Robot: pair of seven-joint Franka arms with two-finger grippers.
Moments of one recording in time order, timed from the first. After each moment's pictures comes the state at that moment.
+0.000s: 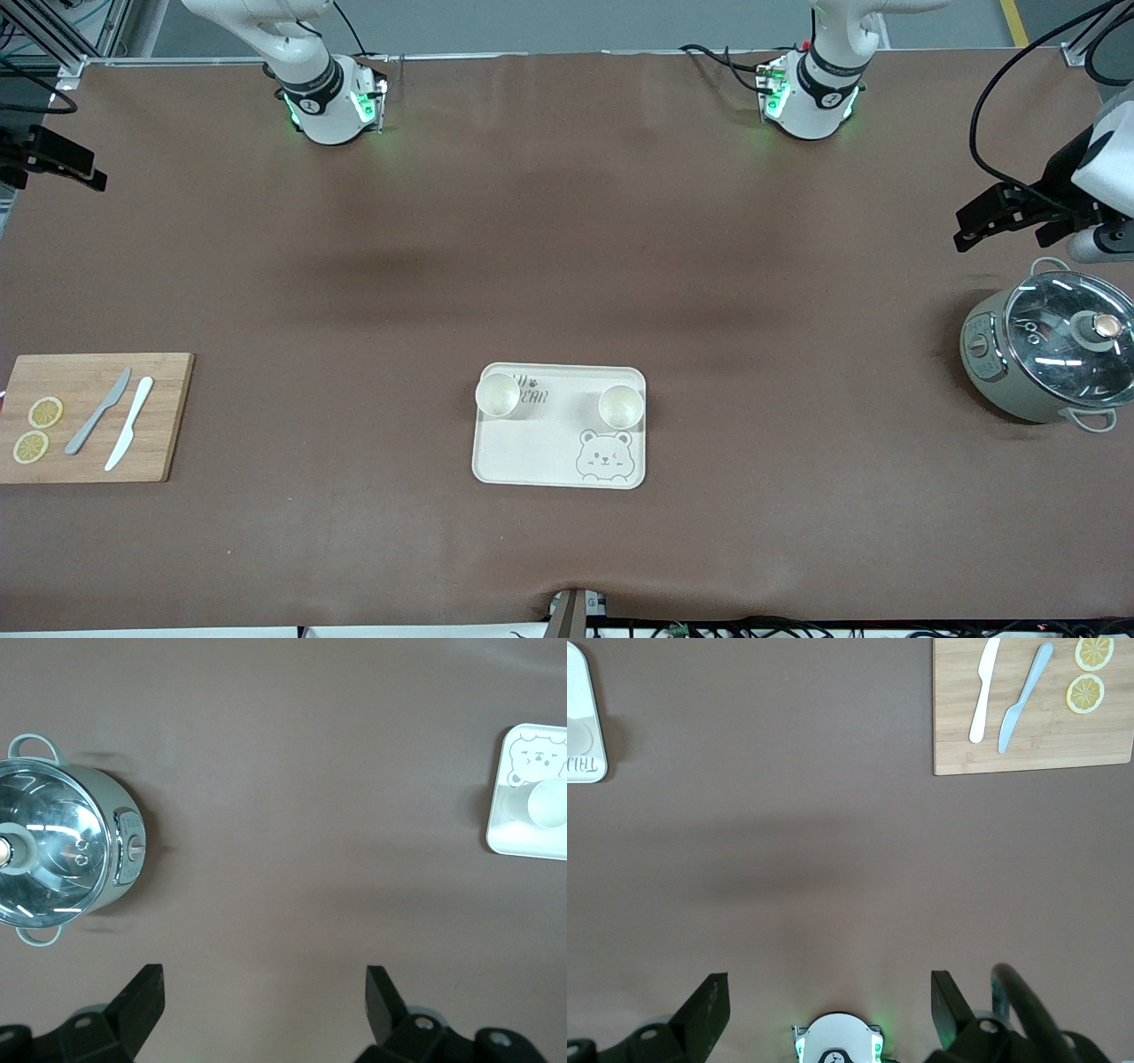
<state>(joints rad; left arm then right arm) -0.04 0.02 -0.04 -1.52 0.00 1.57 -0.13 -0.03 -0.06 -0.08 -1.54 0.00 1.34 -0.05</state>
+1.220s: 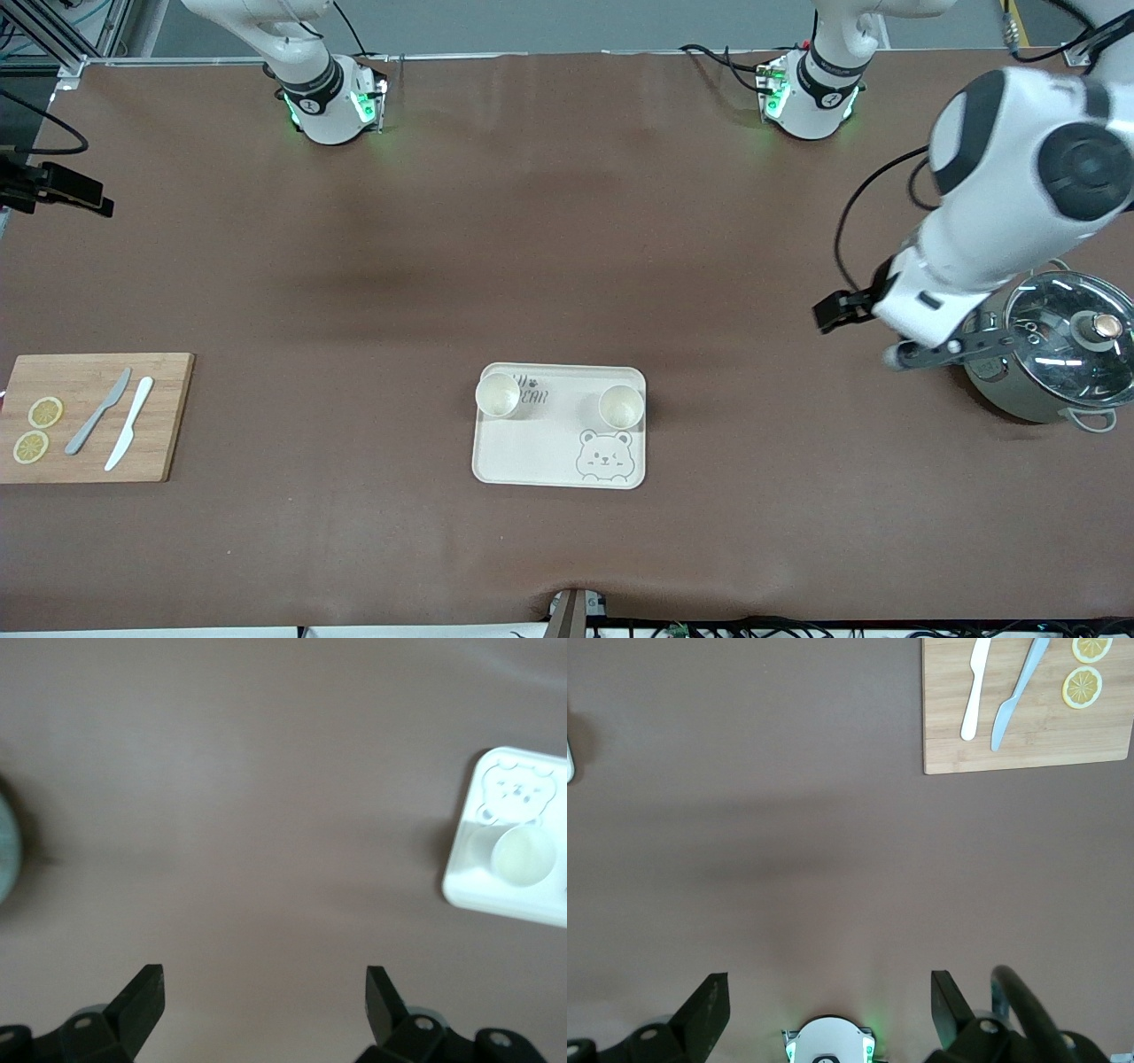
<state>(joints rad) -0.24 0.28 -0.05 -1.52 0.00 1.80 -0.45 -0.03 0.02 -0.08 -1.53 -0.03 1.36 -0.05</state>
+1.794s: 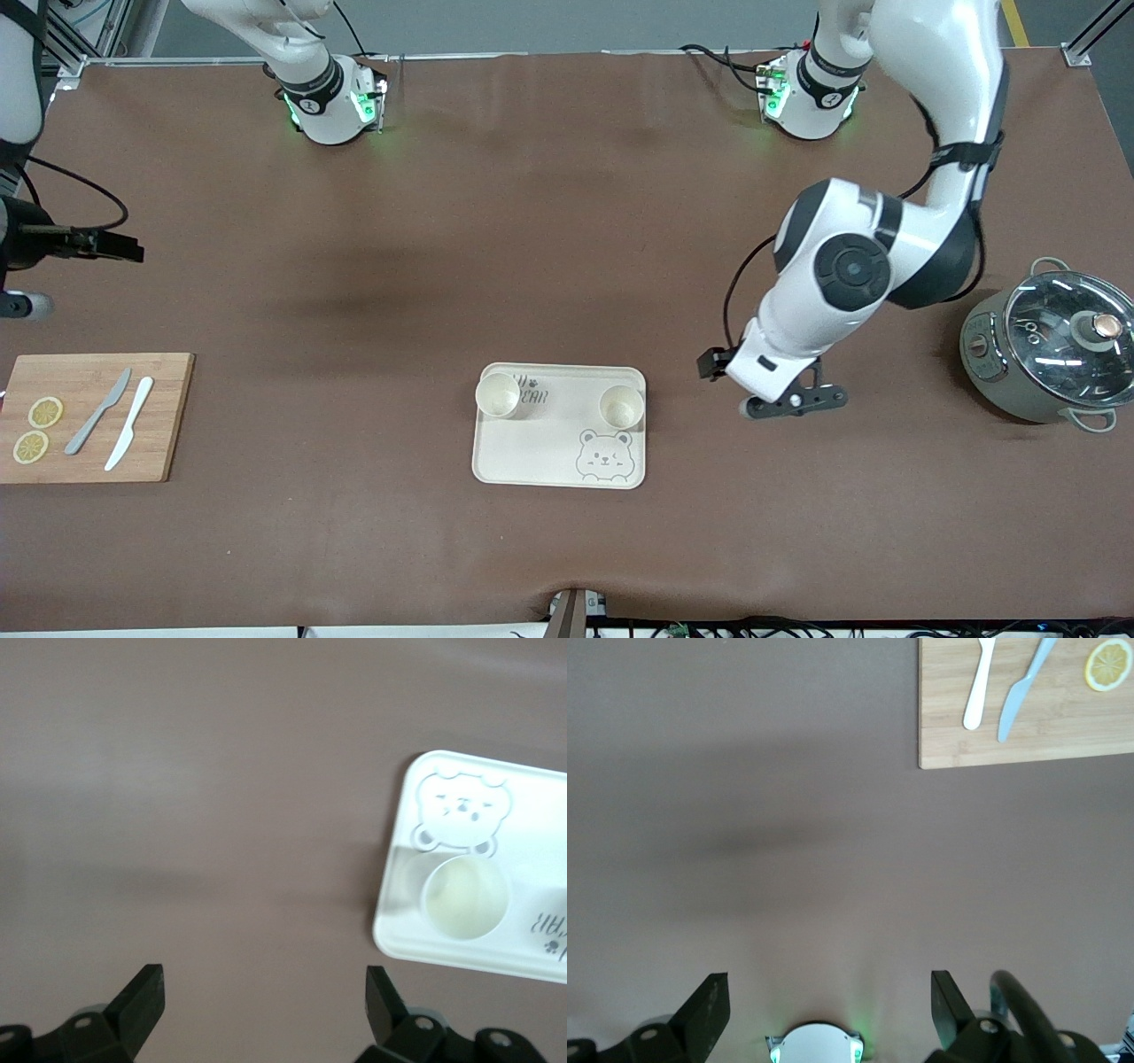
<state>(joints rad) -0.38 0.54 -0.05 -1.45 0.00 2.03 -0.53 -0.04 0.18 -0.08 -1.53 -0.05 1.43 -0.05</state>
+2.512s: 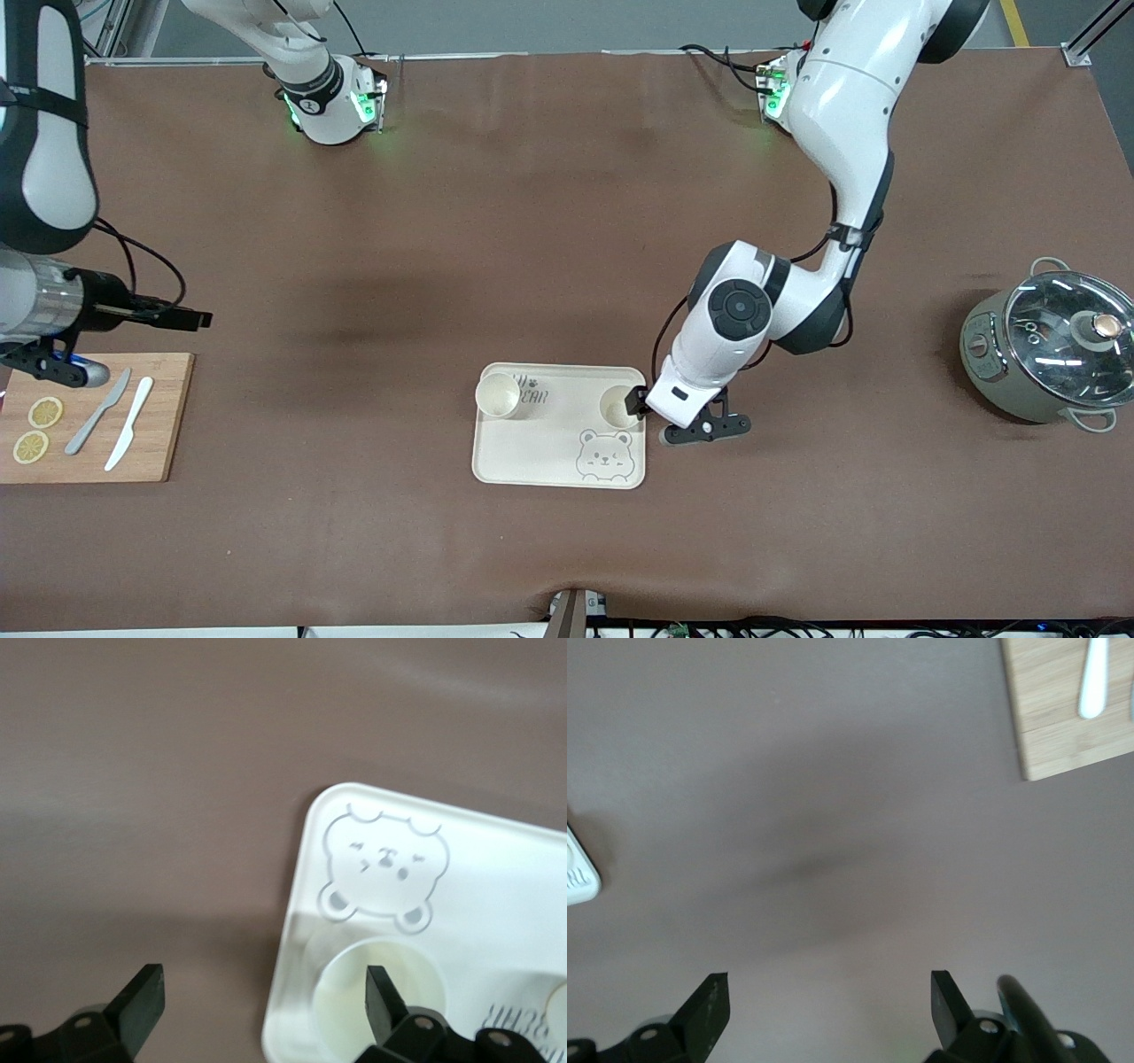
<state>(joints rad) -0.47 0.78 -0.05 -1.40 0.00 2.39 -0.67 0.00 0.30 -0.07 -1.57 0.15 1.62 0.25</state>
